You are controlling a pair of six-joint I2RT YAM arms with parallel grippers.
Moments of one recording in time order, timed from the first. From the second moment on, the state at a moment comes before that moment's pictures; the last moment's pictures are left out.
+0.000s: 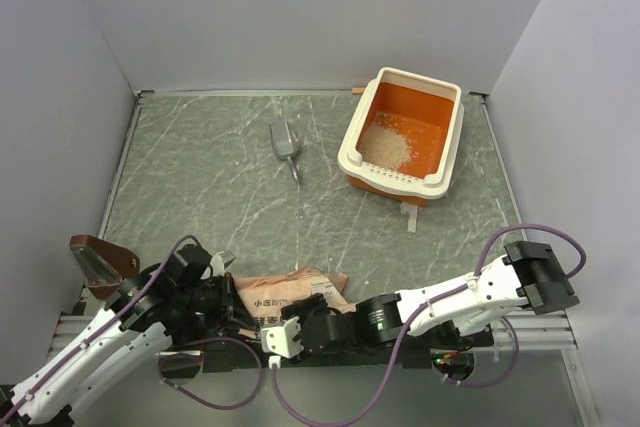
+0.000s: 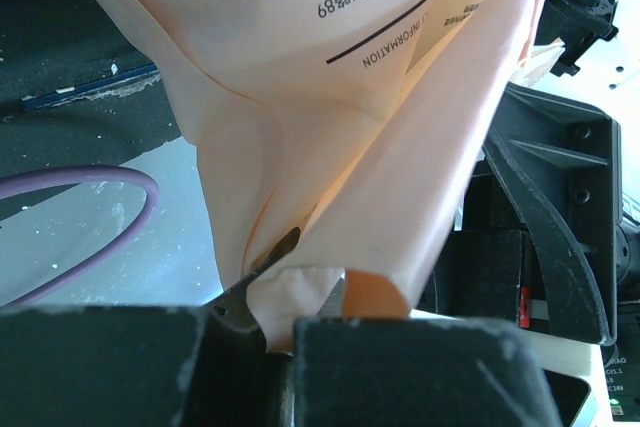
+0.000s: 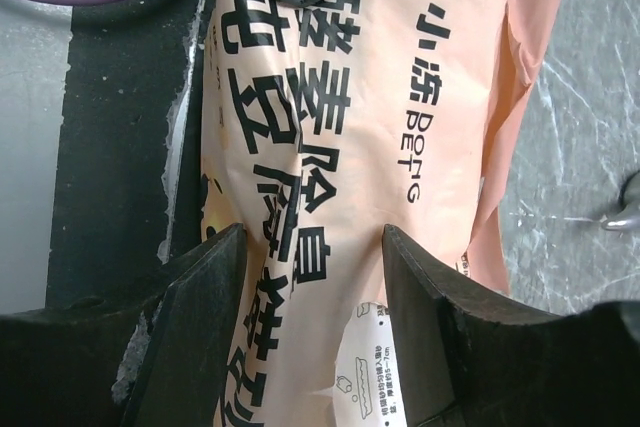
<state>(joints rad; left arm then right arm) -0.76 0.31 0.42 -0.99 0.62 -1.31 1.74 1.33 0.81 -0.23 0.39 -0.36</state>
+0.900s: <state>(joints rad) -0.76 0.59 0.95 -1.06 0.24 -1.01 1.39 1.26 0.91 -0.39 0.07 -0.32</state>
